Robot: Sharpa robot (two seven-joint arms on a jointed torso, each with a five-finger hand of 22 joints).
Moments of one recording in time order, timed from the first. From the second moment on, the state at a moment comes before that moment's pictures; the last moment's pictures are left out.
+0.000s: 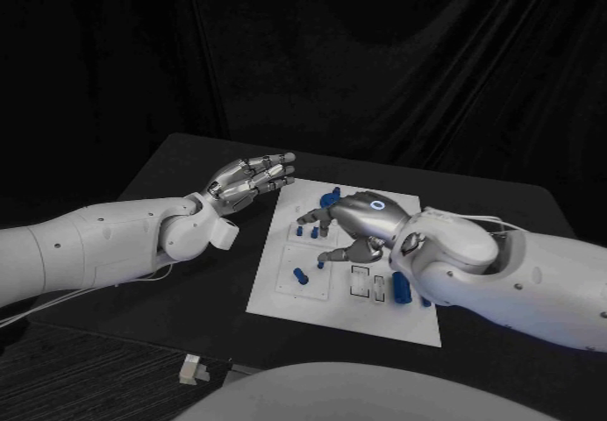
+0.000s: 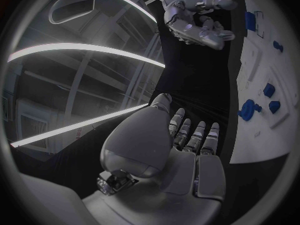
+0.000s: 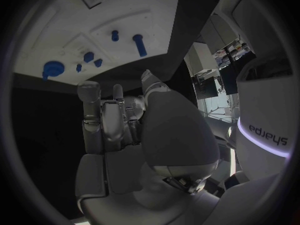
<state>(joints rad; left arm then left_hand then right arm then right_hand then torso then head) 1.13 -0.91 -0.21 1.33 -0.05 0.24 0.68 1.56 0.17 -0.09 0.21 0.57 0.49 0.16 0.05 0.05 0.08 0.13 0.29 0.03 0.07 0.25 0.21 0.02 0.06 0.08 0.30 0.02 0.20 1.25 -0.68 -0.21 1.72 -1.63 -0.38 -0.07 1.45 -0.18 0.12 0.29 0.12 0.67 0.05 0.08 0.09 0.94 0.06 0.52 0.31 1.41 0.00 1.28 1.18 0.16 1.30 0.10 0.71 1.29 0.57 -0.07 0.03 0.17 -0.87</state>
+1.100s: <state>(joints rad) 1.12 -0.92 -0.21 1.34 -0.05 0.24 0.68 1.56 0.17 -0.09 0.21 0.57 0.49 0.16 0.05 0.05 0.08 0.13 0.29 0.03 0.07 0.25 0.21 0.02 0.06 0.08 0.30 0.02 0.20 1.31 -0.83 -0.21 1.66 -1.30 0.16 -0.56 0.86 -0.05 0.15 0.30 0.10 1.28 -0.01 0.31 0.27 1.45 -0.06 1.56 1.31 1.46 -0.12 1.55 1.29 0.09 1.46 -0.01 1.26 1.29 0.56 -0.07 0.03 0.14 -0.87</state>
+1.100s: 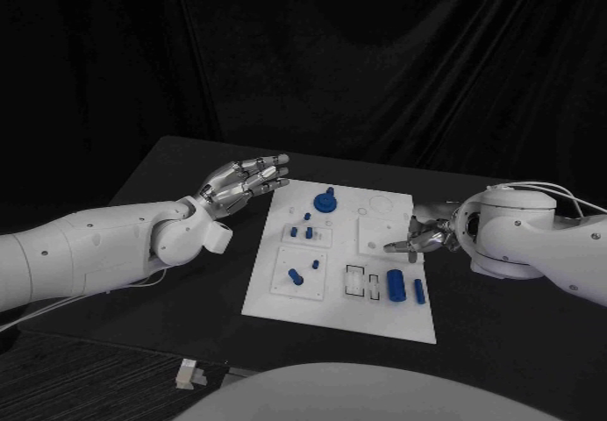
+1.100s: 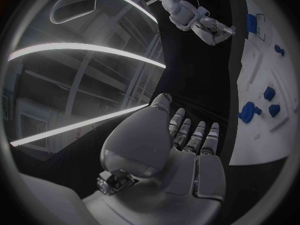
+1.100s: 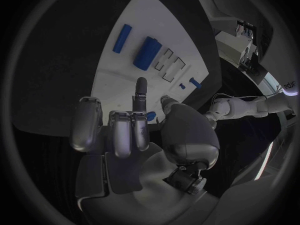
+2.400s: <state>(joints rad) 1.12 -0.92 -0.21 1.34 -0.05 0.25 0.68 1.56 0.17 -0.09 0.21 0.57 0.50 0.16 0.05 0.05 0.08 0.13 0.29 0.03 0.07 0.25 0.21 0.02 0.06 0.08 0.30 0.02 0.20 1.24 -0.77 -0.21 1.60 -1.30 0.21 -0.61 0.86 -0.14 0.16 0.29 0.07 1.26 0.01 0.25 0.30 1.45 -0.06 1.56 1.31 1.46 -0.12 1.55 1.29 0.09 1.45 -0.01 1.16 1.29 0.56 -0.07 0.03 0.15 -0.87</state>
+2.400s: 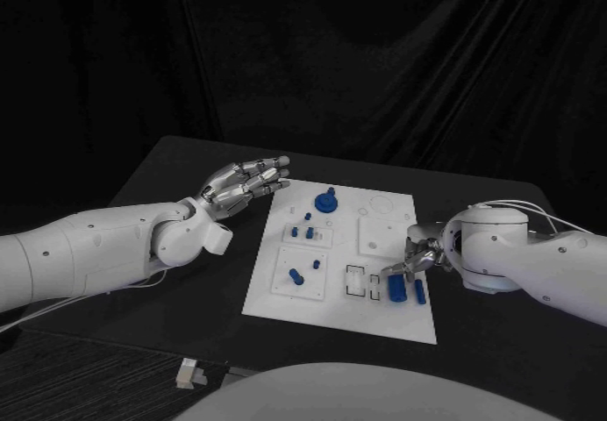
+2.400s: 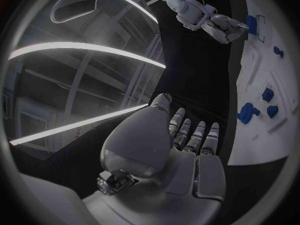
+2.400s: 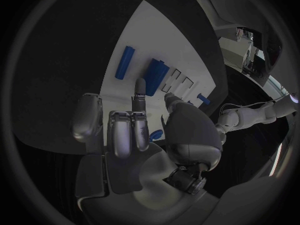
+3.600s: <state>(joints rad) 1.11 -0.92 -0.21 1.34 -0.05 0.26 0.67 1.56 0.17 -0.09 0.21 0.57 0.50 0.16 0.05 0.05 0.09 0.14 0.29 0.03 0.06 0.26 0.21 0.02 0.06 0.08 0.30 0.02 0.20 1.19 -0.73 -0.20 1.55 -1.31 0.24 -0.62 0.98 -0.13 0.16 0.19 0.33 1.20 0.04 0.21 0.35 1.47 -0.04 1.56 1.31 1.47 -0.10 1.55 1.29 0.09 1.43 0.01 1.08 1.29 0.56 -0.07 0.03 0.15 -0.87</state>
